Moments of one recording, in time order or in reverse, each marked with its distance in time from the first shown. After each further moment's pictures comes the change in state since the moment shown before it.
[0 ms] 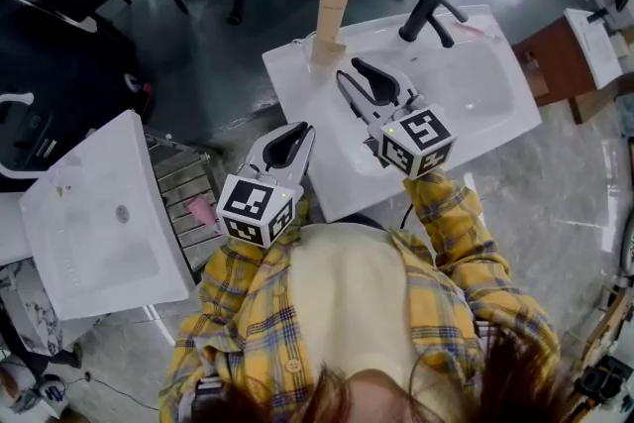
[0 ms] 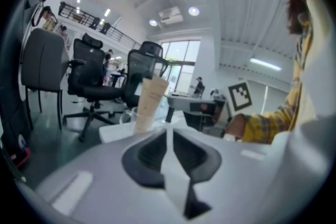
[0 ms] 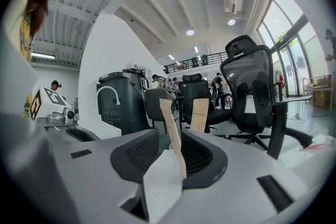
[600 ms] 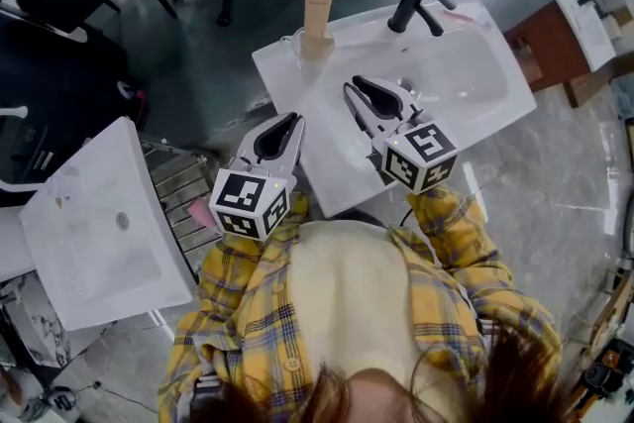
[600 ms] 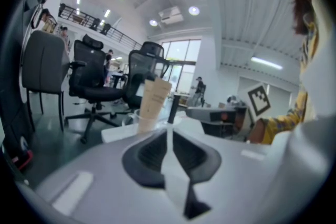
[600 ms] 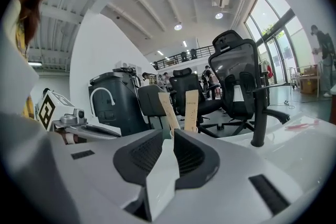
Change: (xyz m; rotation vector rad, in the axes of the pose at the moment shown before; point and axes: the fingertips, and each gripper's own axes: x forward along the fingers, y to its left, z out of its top) left arm 0.004 0.008 0.008 0.006 0.002 0.017; right arm -0.036 0.004 -0.018 0.109 0.058 -0.086
